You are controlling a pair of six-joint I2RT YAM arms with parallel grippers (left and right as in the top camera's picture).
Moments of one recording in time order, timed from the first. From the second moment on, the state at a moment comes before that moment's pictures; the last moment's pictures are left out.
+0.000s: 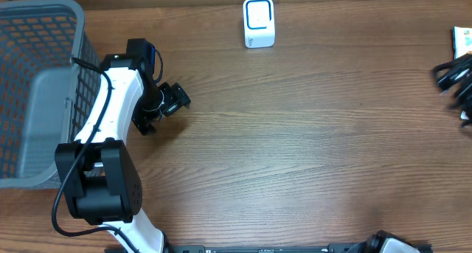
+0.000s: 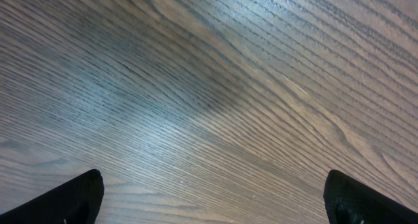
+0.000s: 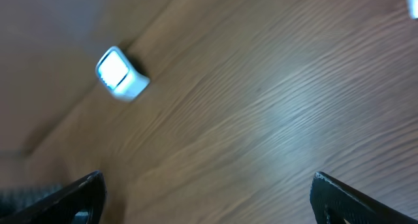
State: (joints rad) left arm 0.03 1.88 1.48 -1.16 0.13 -0.62; right arm -0.41 1.27 1.78 -1.45 -0.38 0.35
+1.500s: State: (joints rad) left arm 0.03 1.88 1.48 -1.16 0.13 -0.62; right arm 0.01 0.37 0.45 -0.09 -0.33 0.23
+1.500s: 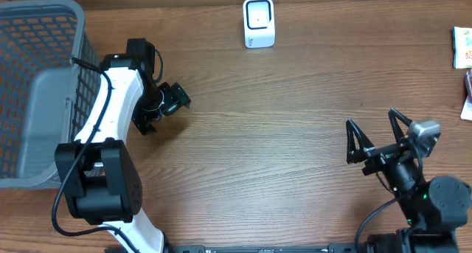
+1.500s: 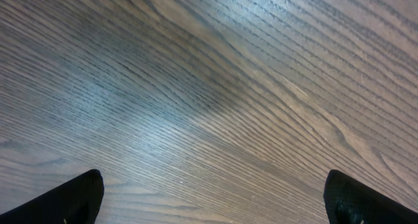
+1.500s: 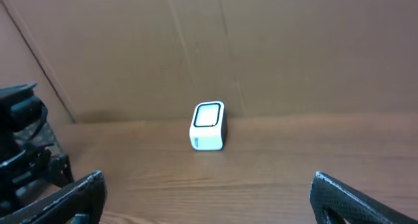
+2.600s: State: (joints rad) left arm 0.03 1.88 1.48 -1.16 0.13 -0.62; right arm 0.03 0.01 0.02 0.02 -0.11 0.23
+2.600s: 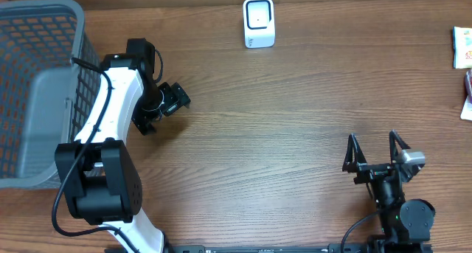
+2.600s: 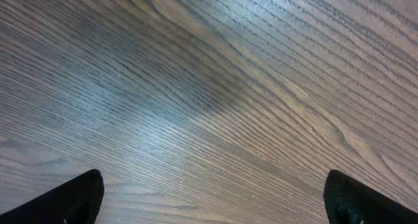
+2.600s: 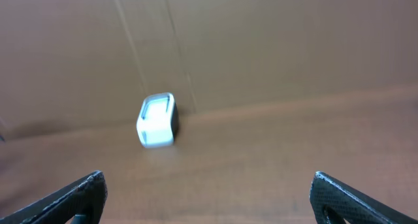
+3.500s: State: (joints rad) left arm 0.03 1.88 1.48 -1.16 0.13 -0.62; right arm 0.03 0.01 0.02 -0.03 -0.06 0.23
